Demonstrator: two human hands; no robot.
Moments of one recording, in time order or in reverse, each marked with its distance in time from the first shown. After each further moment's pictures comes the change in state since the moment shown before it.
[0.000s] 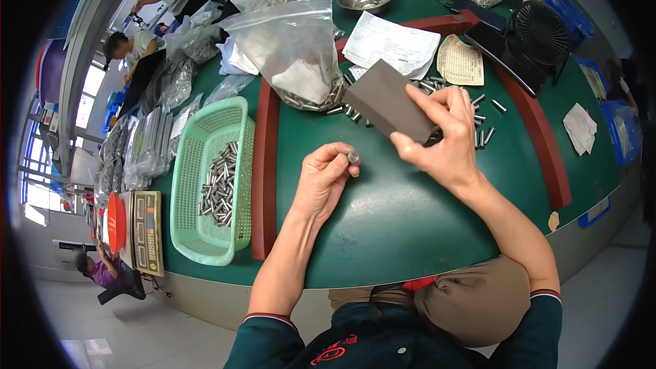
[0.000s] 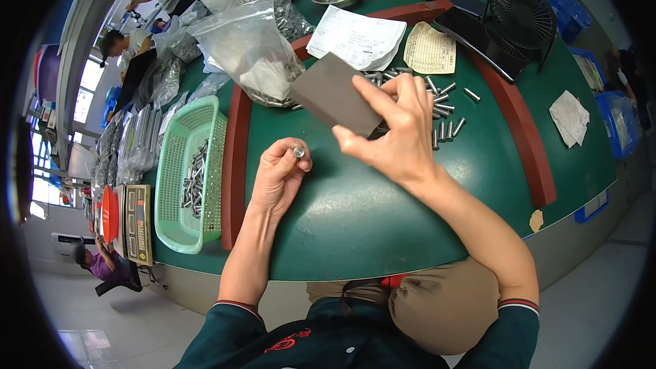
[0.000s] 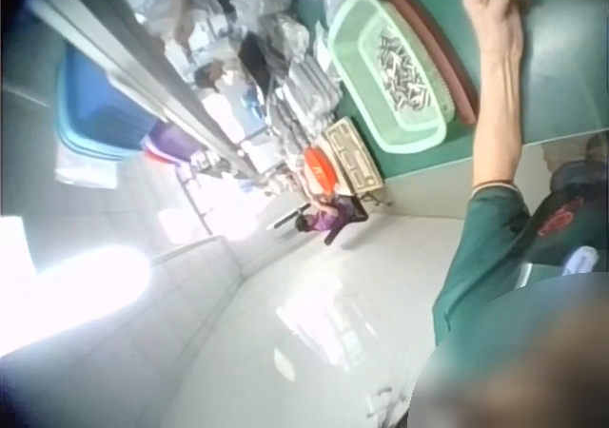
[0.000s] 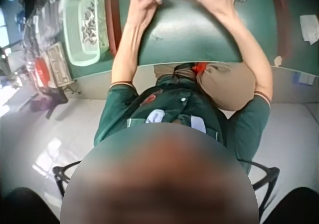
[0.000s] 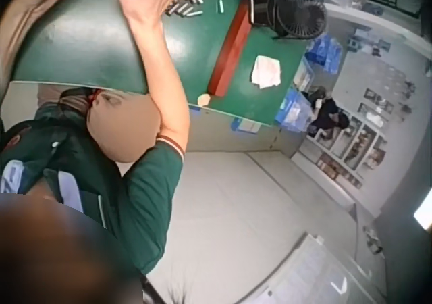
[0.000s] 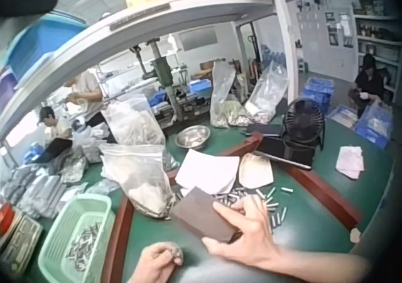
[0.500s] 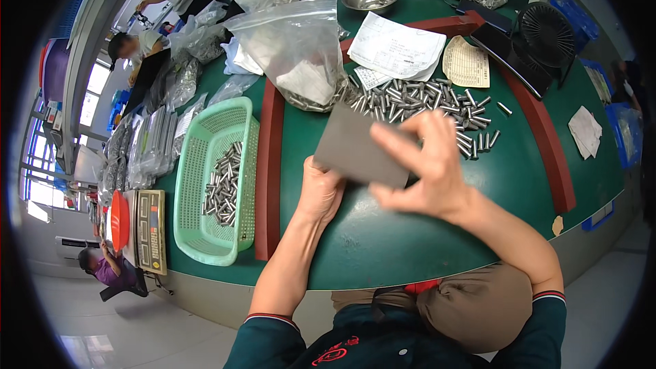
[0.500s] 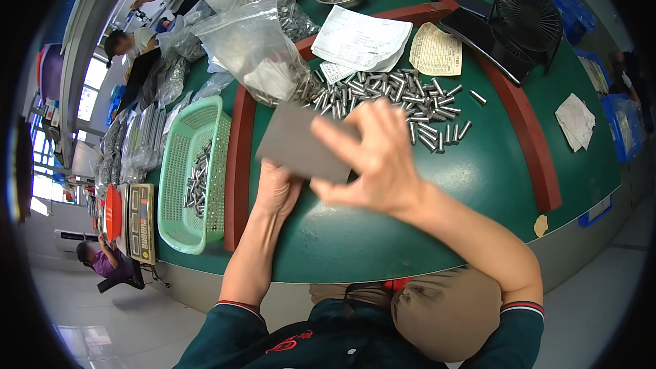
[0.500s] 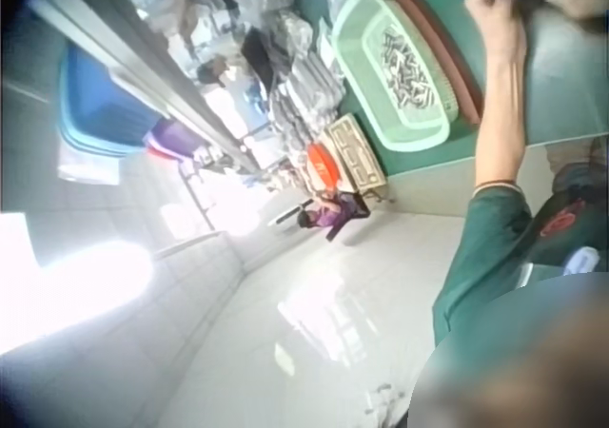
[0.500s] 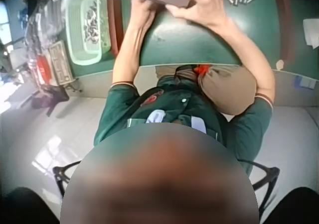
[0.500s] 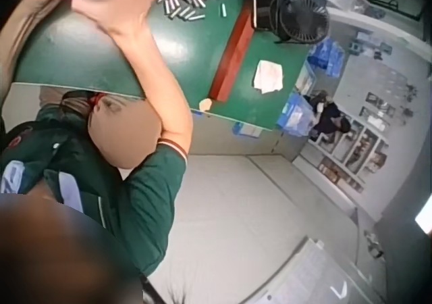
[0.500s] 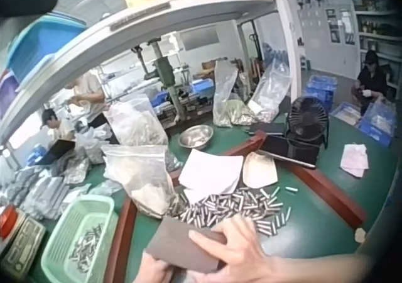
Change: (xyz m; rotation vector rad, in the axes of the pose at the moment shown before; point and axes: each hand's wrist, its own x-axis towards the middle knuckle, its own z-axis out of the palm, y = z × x) left_hand 0.003 -0.004 0.005 0.074 0.127 0.012; right_hand -0.007 -0.025 -0.003 0.075 -0.109 -0.243
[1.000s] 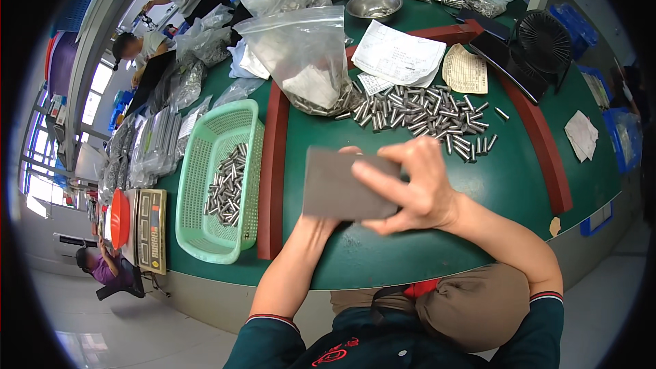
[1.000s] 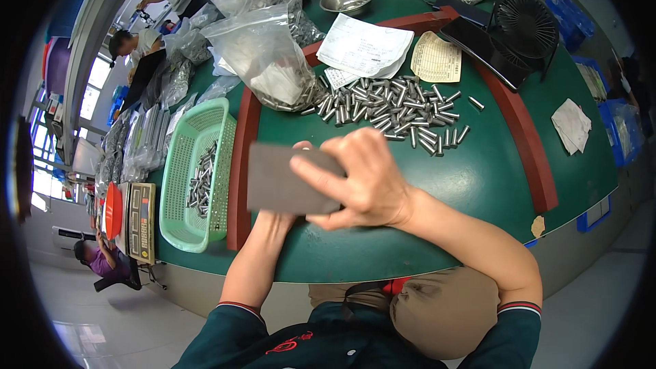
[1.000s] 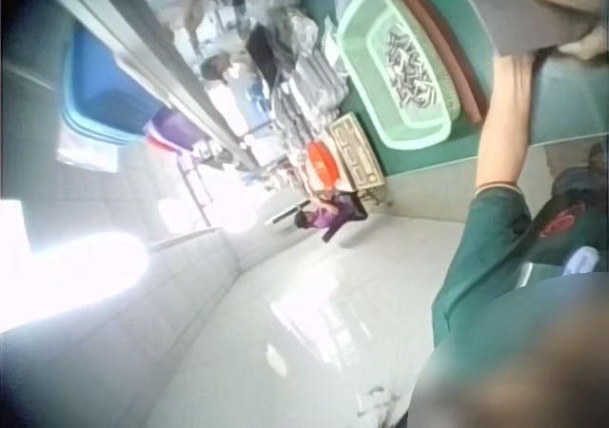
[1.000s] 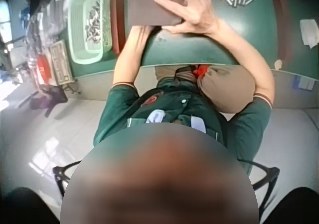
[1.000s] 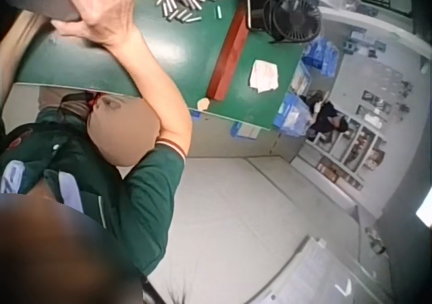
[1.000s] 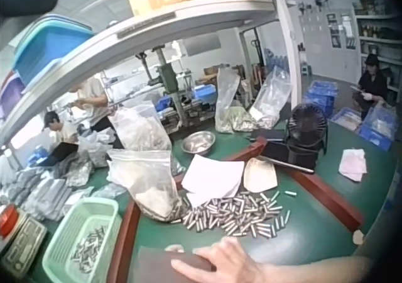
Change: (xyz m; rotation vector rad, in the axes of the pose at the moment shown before) left_hand -0.010 -0.021 -0.030 0.261 -0.074 -0.010; right_hand -0.001 -0.020 0.001 0.093 0.004 -0.234
